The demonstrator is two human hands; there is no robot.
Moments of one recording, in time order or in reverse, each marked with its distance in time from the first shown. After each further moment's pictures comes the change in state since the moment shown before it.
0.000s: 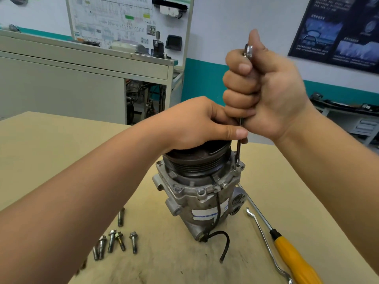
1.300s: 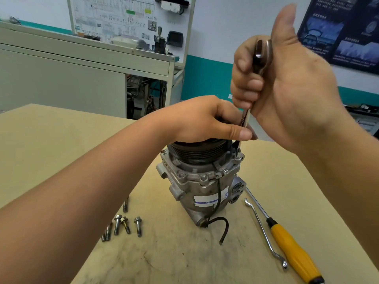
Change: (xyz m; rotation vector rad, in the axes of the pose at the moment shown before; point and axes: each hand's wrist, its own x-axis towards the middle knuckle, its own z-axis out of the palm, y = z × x) left_hand -0.013 0.010 0.004 0.069 -0.131 0.120; right_hand -0.032 0.004 0.035 -0.428 0.250 -0.230
